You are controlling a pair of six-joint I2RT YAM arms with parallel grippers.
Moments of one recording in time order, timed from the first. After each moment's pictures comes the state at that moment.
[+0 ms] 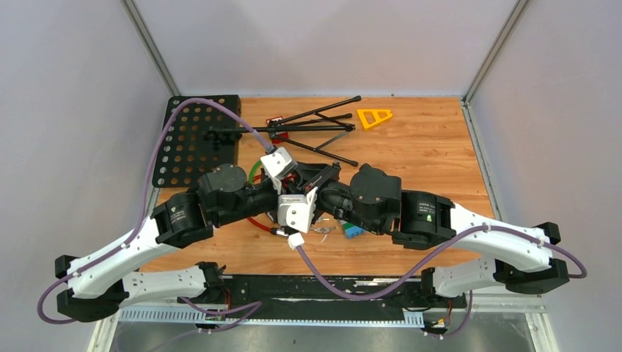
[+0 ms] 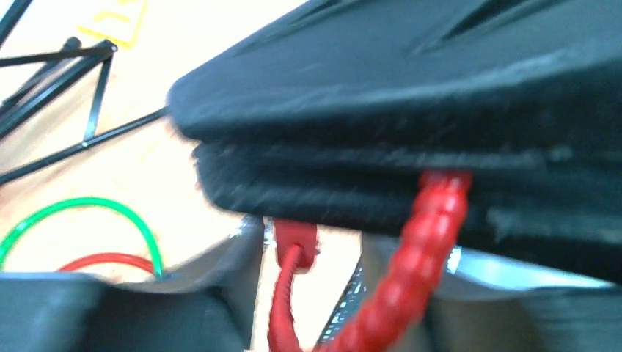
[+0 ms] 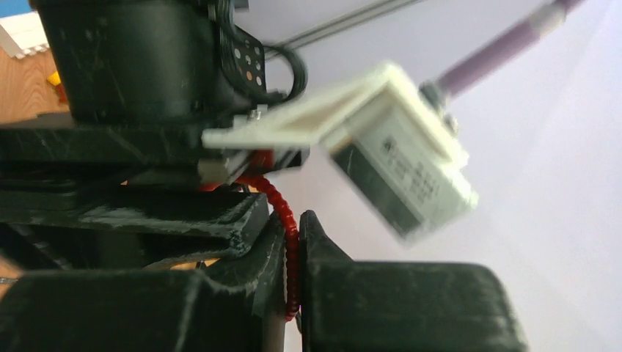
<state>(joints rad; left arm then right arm) -1.13 0.91 1.20 -0.56 -0.02 -0.19 1.40 1.25 1.55 -0.43 0.34 -1.06</state>
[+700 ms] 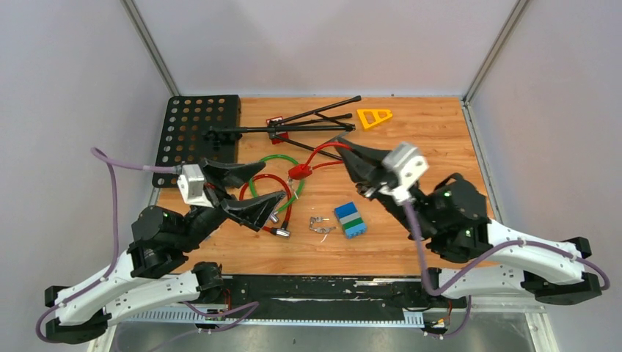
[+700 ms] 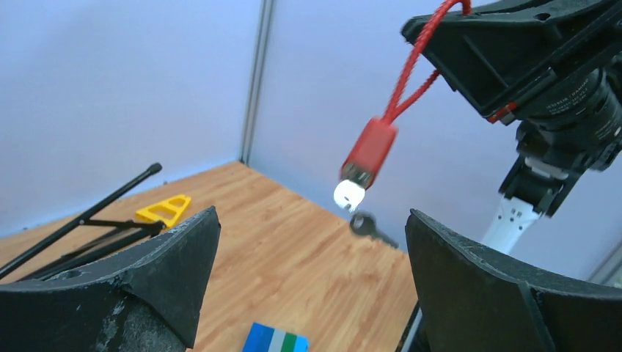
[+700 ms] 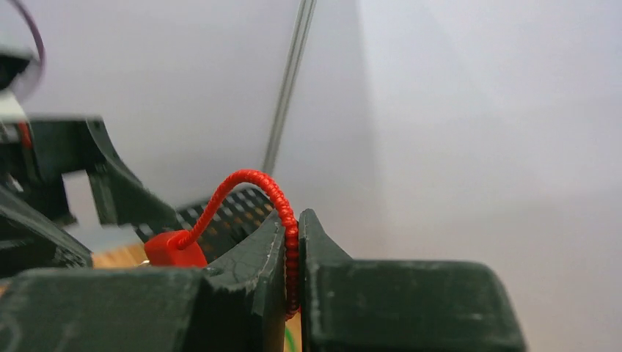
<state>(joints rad) -1.13 0.50 0.83 0.04 -0.17 -0.18 1.40 0.99 1.27 0.12 0.49 -0.58</state>
